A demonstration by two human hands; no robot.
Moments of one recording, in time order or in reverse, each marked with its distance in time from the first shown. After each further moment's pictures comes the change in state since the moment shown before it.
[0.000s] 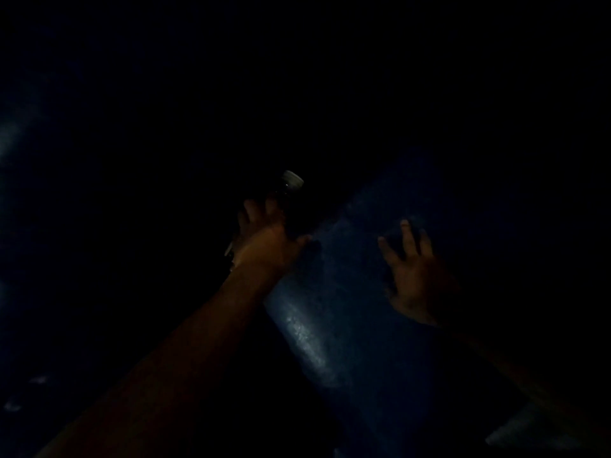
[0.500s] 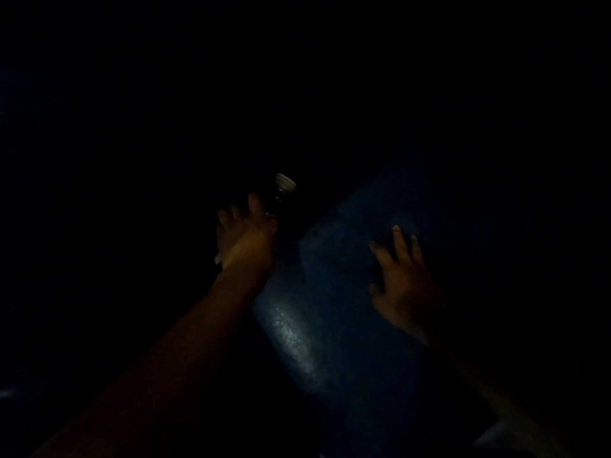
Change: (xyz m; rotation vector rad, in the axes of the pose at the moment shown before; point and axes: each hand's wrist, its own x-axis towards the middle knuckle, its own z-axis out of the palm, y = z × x) left_hand 0.012 0.003 0.006 0.185 0.101 -0.090; right_hand -0.002 -0.009 0.006 0.294 0.129 0.086
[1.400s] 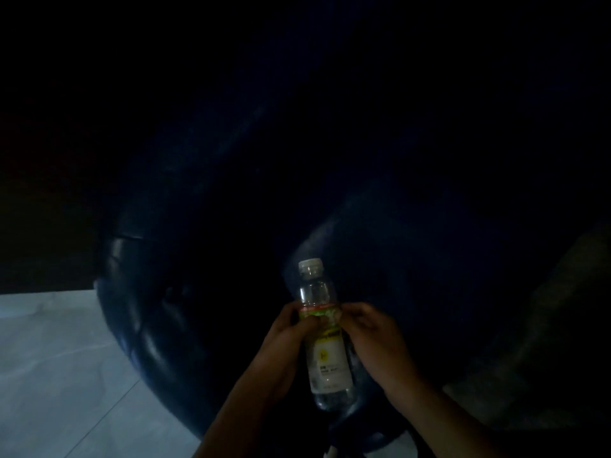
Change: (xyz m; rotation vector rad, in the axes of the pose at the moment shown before) left_hand -0.264 -0.061 -0.066 -1.618 -0.645 -0.279; right_hand -0.246 -0.136 -0.048 1.162 -0.008 0.292
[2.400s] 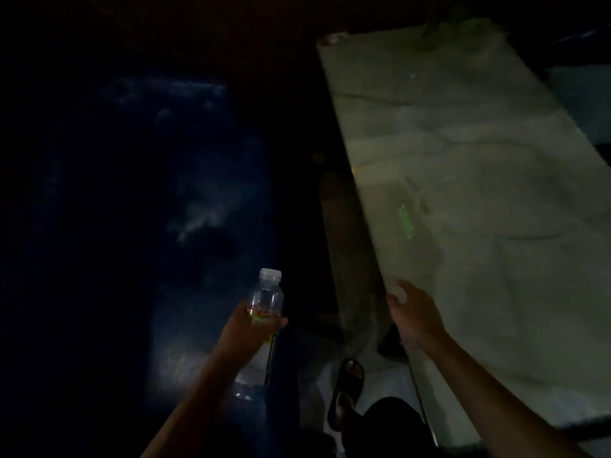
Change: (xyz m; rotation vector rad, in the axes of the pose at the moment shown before) left_hand -0.172 -0.048 0.330 1.244 -0.511 0.403; right_hand -0.277 0.202 -0.388 0.010 0.897 0.181
